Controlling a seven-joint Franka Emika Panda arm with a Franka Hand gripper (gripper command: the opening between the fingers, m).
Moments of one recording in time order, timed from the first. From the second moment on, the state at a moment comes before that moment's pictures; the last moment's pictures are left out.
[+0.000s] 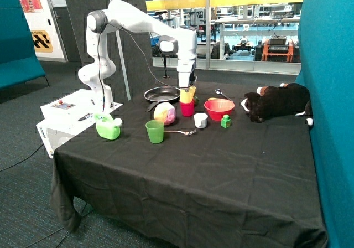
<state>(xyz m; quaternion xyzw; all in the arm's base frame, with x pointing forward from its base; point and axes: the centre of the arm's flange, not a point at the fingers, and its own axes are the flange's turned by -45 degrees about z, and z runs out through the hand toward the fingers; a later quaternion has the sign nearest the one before) 0.624 -0.043 0.413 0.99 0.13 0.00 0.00</state>
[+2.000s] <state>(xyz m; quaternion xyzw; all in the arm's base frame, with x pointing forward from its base) 0.611 -0.034 0.369 0.99 0.13 0.00 0.00</state>
